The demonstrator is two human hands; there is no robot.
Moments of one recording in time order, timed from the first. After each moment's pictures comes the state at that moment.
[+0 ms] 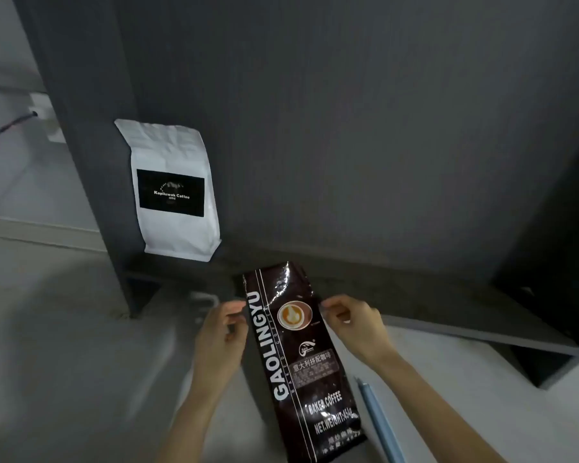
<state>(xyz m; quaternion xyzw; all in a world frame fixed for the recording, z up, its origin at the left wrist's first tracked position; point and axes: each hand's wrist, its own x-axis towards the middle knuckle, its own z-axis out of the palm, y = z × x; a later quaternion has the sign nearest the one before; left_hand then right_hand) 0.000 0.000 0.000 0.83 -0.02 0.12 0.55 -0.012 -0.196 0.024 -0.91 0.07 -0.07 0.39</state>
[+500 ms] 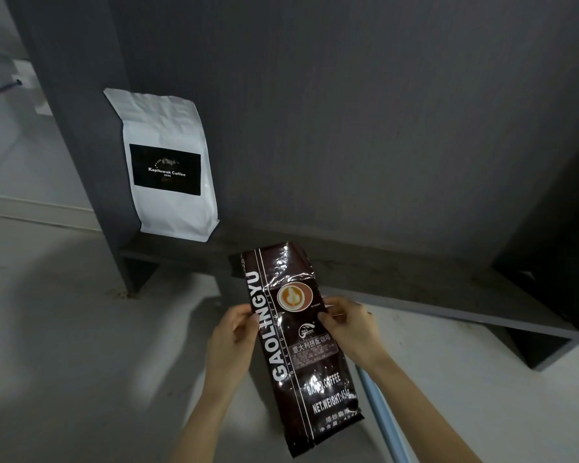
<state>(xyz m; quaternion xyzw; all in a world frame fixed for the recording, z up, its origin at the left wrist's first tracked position) -0.015 -0.014 -0.024 0.78 0.01 0.04 0.62 -0.023 -0.189 0.003 -0.89 0.10 -0.04 0.45</state>
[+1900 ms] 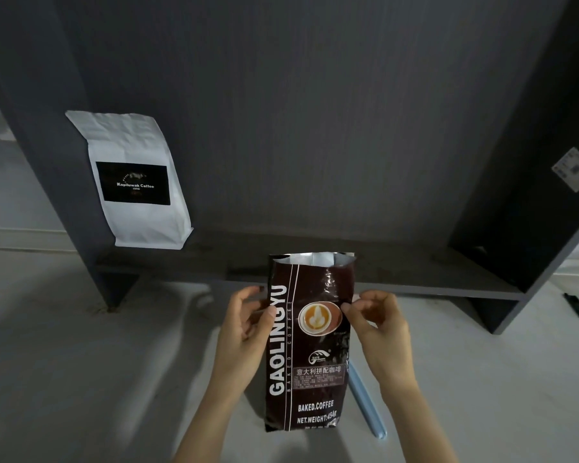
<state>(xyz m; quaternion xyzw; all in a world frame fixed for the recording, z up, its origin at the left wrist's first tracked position) -0.052 -0.046 0.010 0.69 -0.13 0.01 0.71 -0.099 -0.212 0.020 -0.71 0.18 -0.26 0.62</state>
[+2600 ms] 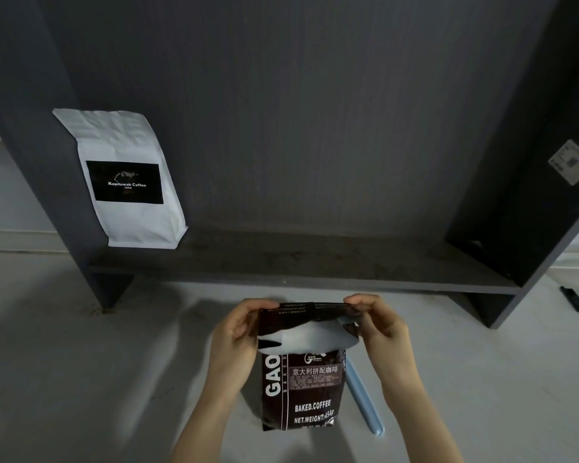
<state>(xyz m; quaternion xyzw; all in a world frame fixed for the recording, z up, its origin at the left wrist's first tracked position) -0.055 -0.046 0.016 0.71 -0.13 0.01 0.70 -0.105 -0.217 0.018 -0.69 0.12 -0.22 0.68</state>
